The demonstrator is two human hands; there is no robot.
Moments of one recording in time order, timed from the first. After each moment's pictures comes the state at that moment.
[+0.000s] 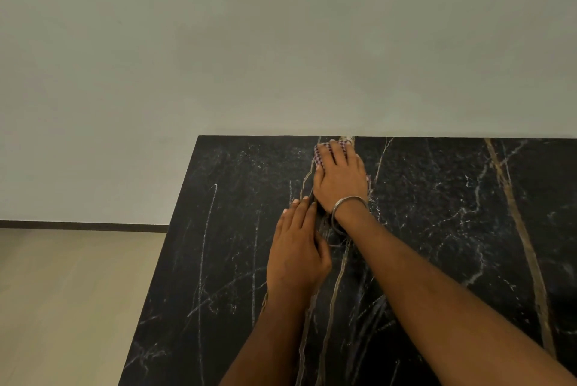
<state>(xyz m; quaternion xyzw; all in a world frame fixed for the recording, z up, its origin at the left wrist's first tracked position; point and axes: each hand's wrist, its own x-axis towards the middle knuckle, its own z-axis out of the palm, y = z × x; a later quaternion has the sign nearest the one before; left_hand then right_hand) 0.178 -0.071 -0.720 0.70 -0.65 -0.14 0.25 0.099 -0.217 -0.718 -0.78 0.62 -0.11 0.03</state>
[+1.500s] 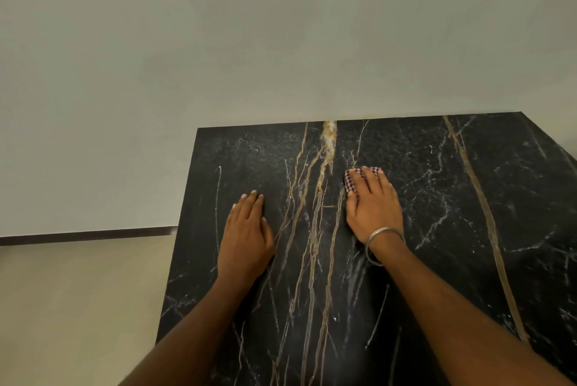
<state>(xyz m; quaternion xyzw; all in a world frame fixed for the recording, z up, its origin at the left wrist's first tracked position) 0.266 -0.008 -0.723 0.70 -0.66 -0.13 0.25 0.031 -0.081 -0.715 -0.71 0.69 -0.11 0.02</state>
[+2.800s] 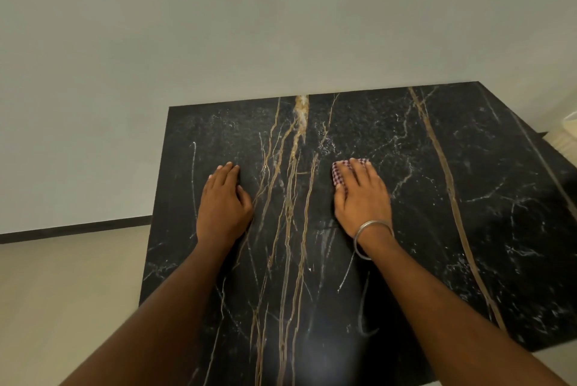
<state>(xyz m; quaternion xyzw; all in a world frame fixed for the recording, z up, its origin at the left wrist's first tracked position) 0.265 -0.007 -0.727 0.70 -0.66 -0.10 0.26 0.009 -0.016 -0.719 -0.69 0.71 -0.11 0.00</state>
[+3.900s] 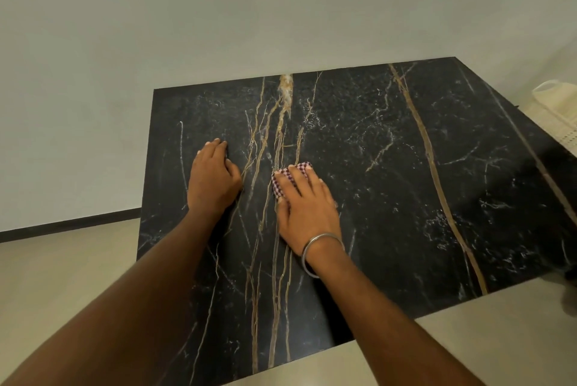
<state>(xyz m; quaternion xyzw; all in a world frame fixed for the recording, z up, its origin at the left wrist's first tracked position) 0.268 -0.010 -0.731 0.68 -0.68 -0.09 0.27 0.084 0.074 -0.714 -0.75 0.65 -0.13 0.03</state>
